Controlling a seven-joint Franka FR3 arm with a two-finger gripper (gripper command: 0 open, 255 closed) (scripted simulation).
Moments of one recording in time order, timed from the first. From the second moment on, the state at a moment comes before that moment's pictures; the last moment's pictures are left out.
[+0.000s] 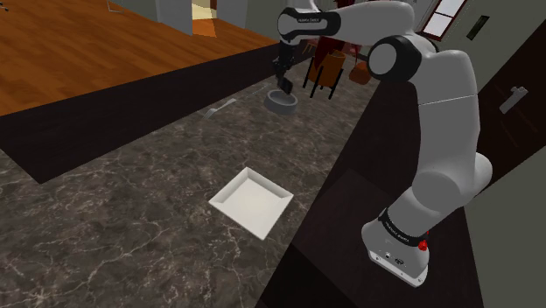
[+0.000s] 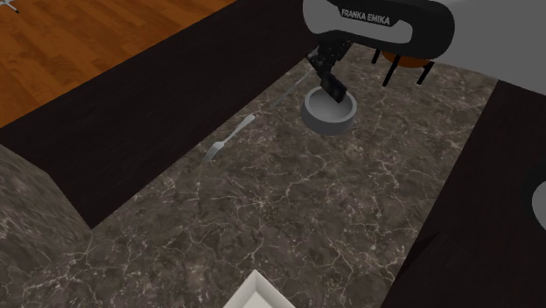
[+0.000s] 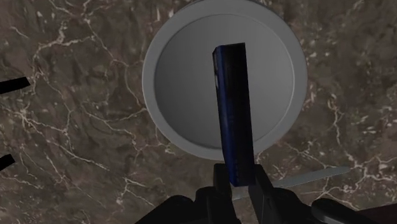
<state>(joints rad) -0.27 0.73 0.00 -1.12 -0.07 1.97 -0.10</state>
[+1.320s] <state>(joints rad) -0.27 0.75 0.00 -1.18 -0.07 2.06 -0.09</state>
